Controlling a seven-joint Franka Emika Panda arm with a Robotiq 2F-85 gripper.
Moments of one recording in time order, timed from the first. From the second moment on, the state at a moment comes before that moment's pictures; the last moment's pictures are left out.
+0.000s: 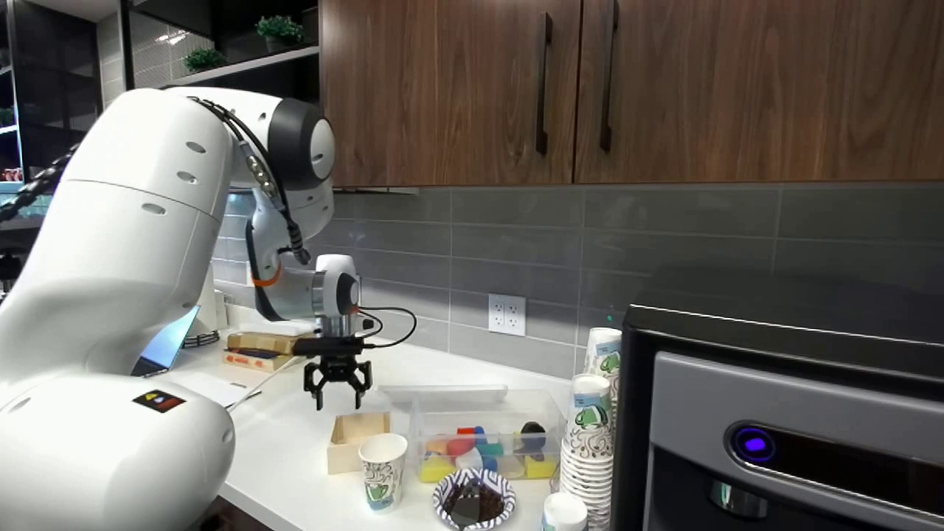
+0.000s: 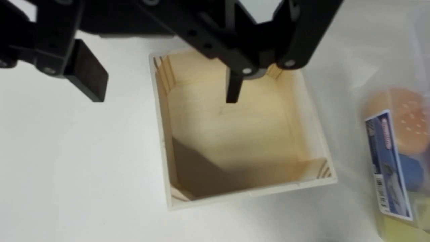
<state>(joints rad) 0.34 0.36 0.24 -2.10 -0.20 2.38 0.08</state>
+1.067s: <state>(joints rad) 0.06 0.09 0.03 -2.28 -0.15 2.52 0.17</state>
